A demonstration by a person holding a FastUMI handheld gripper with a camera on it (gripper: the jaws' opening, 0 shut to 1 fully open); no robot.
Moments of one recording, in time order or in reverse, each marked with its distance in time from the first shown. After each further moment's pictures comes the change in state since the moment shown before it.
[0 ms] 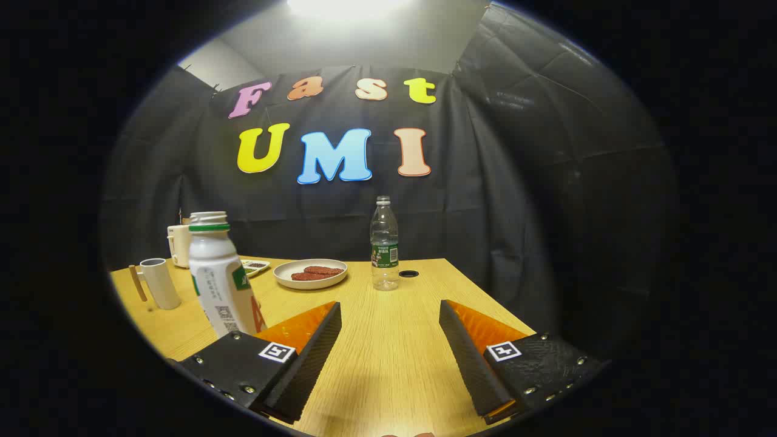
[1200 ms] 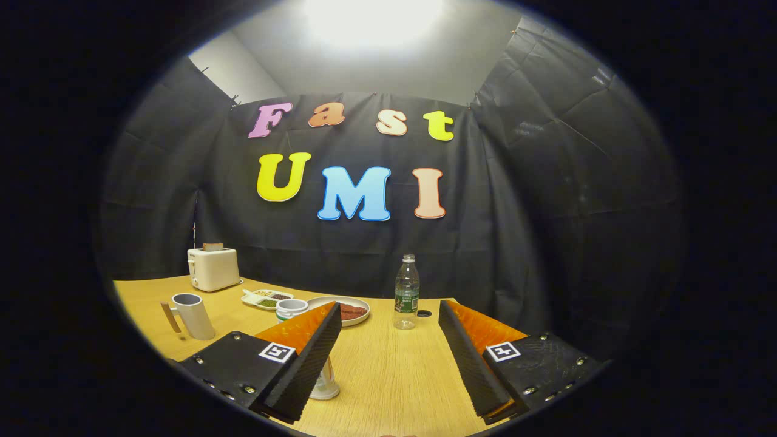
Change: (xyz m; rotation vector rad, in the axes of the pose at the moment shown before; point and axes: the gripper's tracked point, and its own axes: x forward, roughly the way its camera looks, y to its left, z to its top) arm -0.069 0.057 0.096 -0.068 -0.117 0.036
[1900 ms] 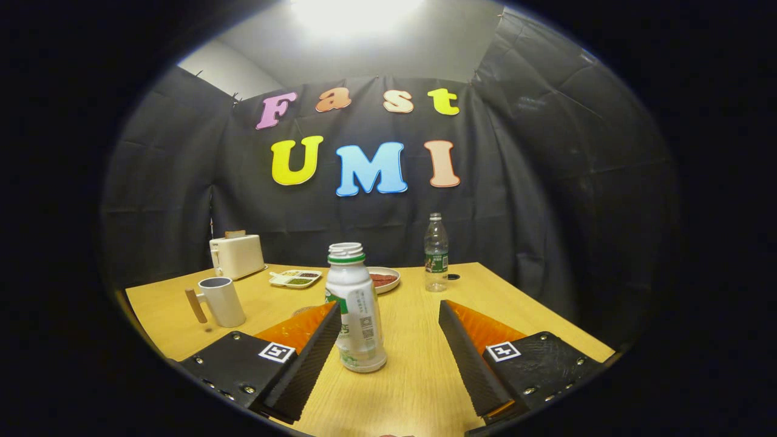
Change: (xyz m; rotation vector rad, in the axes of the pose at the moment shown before) arm -0.022 0.062 -0.068 0.097 0.110 0.071
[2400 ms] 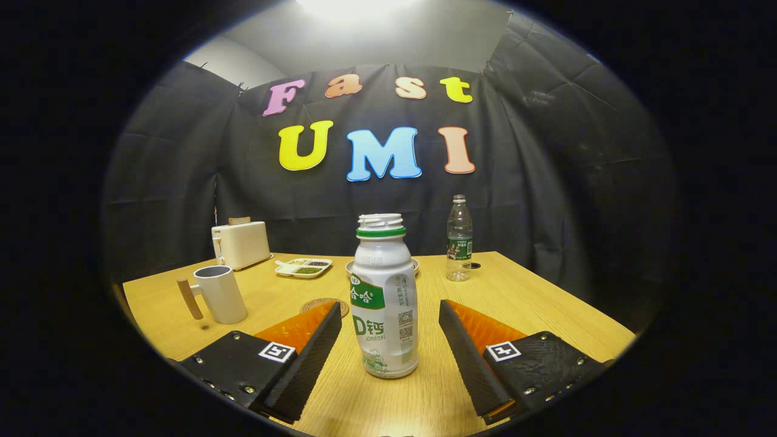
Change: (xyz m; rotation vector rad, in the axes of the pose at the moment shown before) arm 0.045 0.029 -0.024 -0.019 0.046 0.013
